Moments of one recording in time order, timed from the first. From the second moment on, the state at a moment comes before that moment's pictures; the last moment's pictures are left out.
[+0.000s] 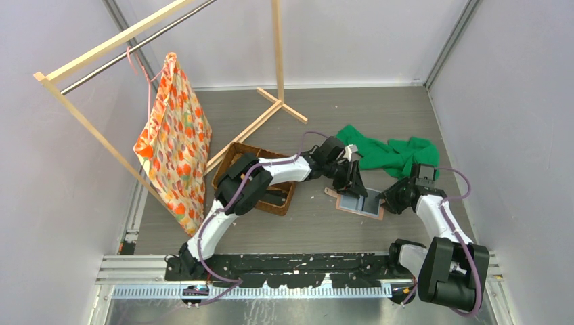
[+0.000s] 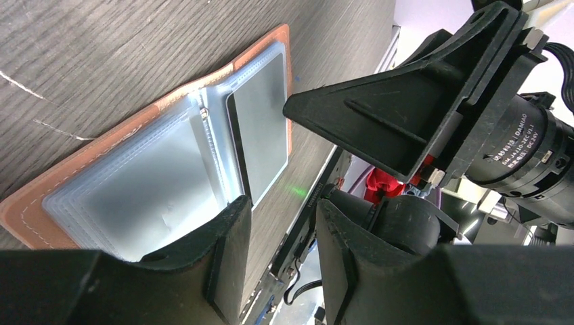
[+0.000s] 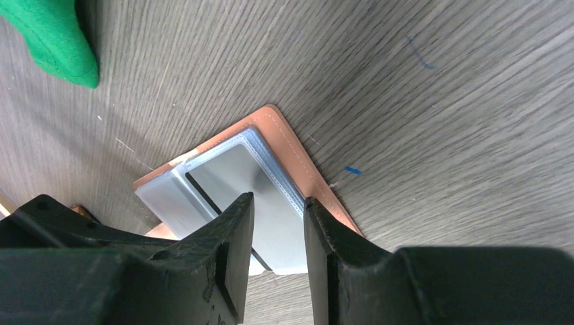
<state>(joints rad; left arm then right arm) -0.93 2.30 1.63 0.01 0.69 -0.99 -0.24 1.06 0.45 -0.49 -0.20 0.80</state>
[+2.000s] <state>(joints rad) -0.93 2.34 1.63 0.00 0.68 -1.00 -0.24 1.03 0.41 -0.43 -0.28 0.81</state>
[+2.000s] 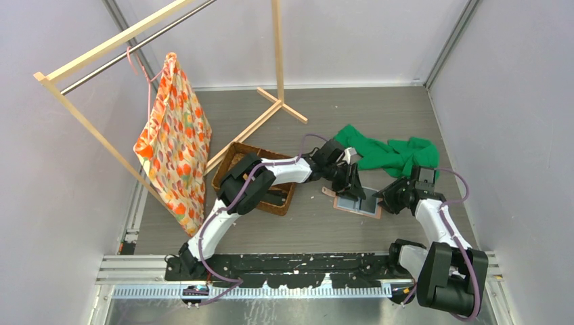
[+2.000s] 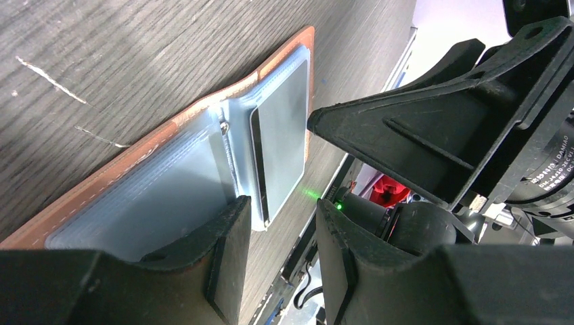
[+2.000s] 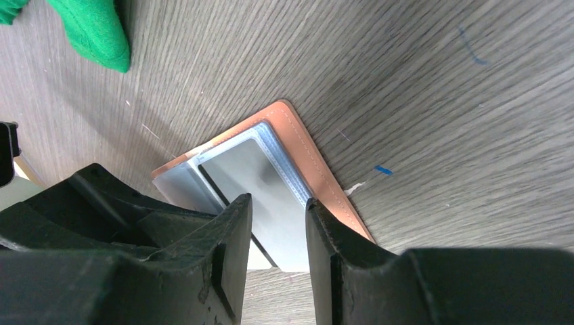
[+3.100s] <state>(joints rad) -0.93 2.34 1.63 0.00 0.67 -0.99 -0.24 1.09 0.40 -0.34 -0.35 0.82</state>
